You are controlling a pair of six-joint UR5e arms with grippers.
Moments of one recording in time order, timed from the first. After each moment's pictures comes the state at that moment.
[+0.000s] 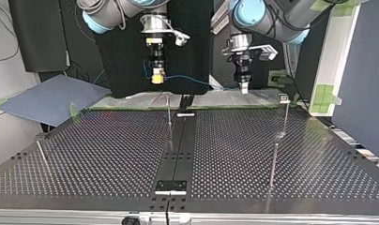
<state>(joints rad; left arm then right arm) -0.36 -1.76 -2.28 -2.09 -2.03 -1.73 2.42 -1.26 1.92 -0.72 1.99 1.62</state>
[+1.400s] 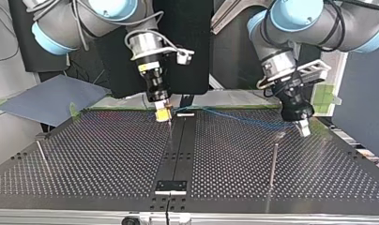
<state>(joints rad) -0.22 -1.41 -1.96 -2.46 -2.14 -1.82 2.36 -1.37 1.55 -0.34 1.71 1.57</state>
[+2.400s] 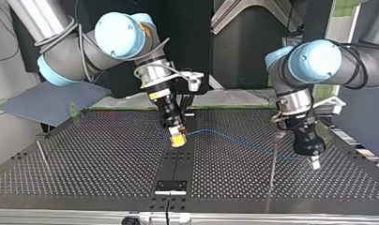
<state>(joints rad) -0.07 -1.55 -1.77 -2.60 -1.96 -1.88 2.35 -1.22 1.28 -0.21 1.60 1.58</state>
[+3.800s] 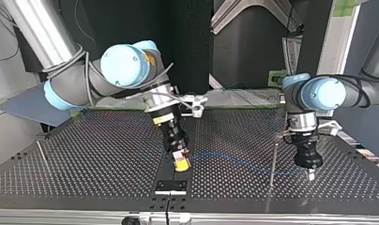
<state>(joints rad) 0.08 -1.73 -1.72 -2.51 -1.67 -2.02 2.33 -1.10 1.08 -0.19 1.56 1.59</state>
